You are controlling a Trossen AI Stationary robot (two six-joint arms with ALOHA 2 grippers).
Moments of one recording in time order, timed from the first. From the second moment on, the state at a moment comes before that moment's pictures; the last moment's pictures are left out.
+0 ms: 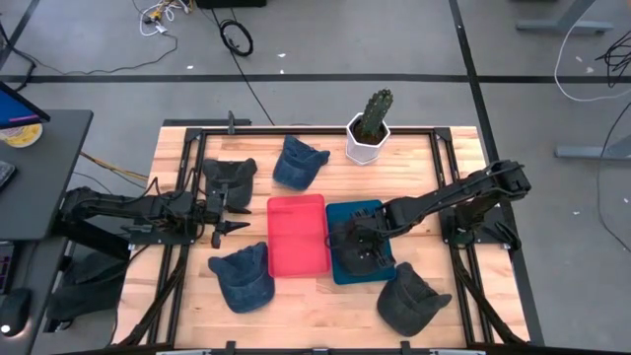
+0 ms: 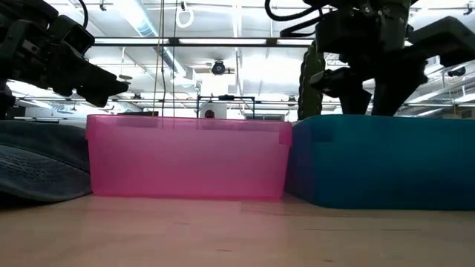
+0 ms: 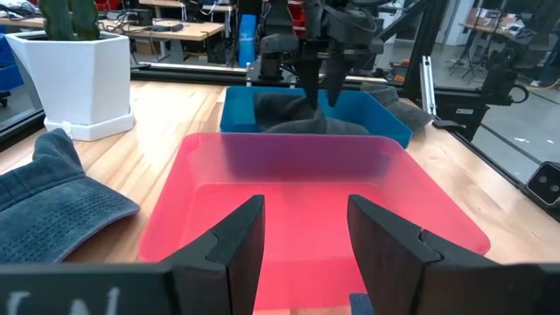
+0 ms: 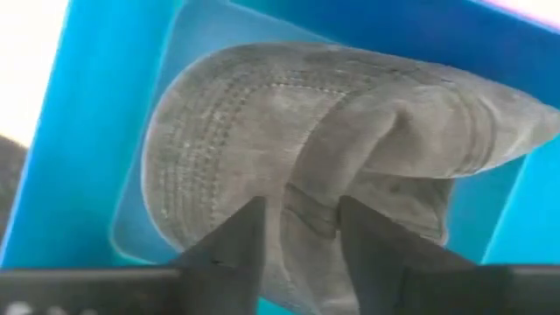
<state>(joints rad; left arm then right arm) -0.08 0.20 0.01 0.05 -0.07 -0.09 0.23 1.63 1.10 -0.77 -0.04 -0.20</state>
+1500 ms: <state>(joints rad) -0.08 0.20 0.01 0.05 -0.07 -0.09 0.82 1.61 1.24 -1.11 0.03 1.50</state>
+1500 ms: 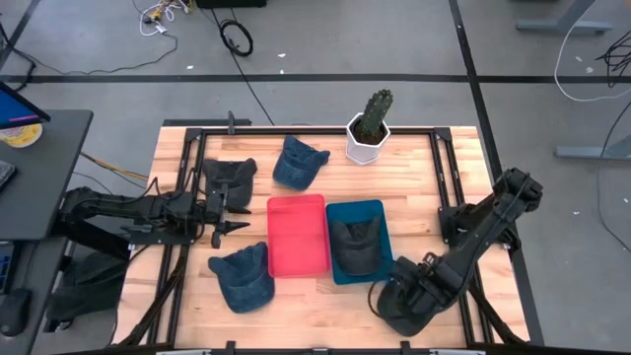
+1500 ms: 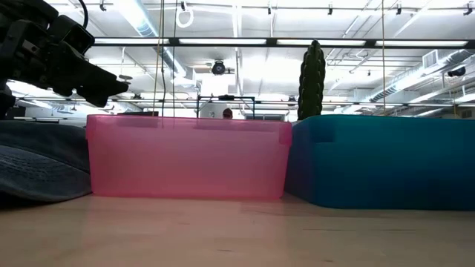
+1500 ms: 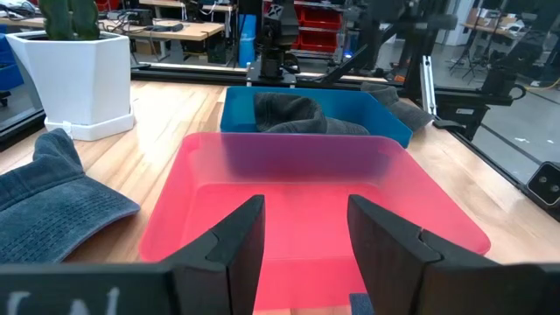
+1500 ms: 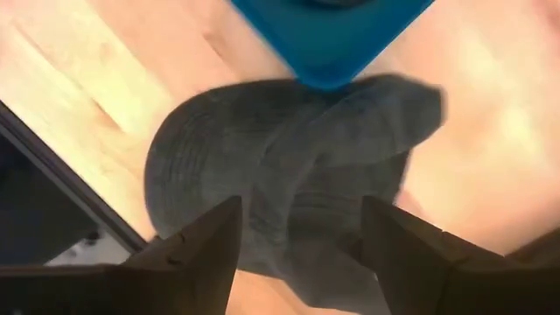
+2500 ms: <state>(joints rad) -0.08 0.20 0.01 0.05 -0.07 -0.09 0.92 1.59 1.00 -0.72 -0.02 1.59</state>
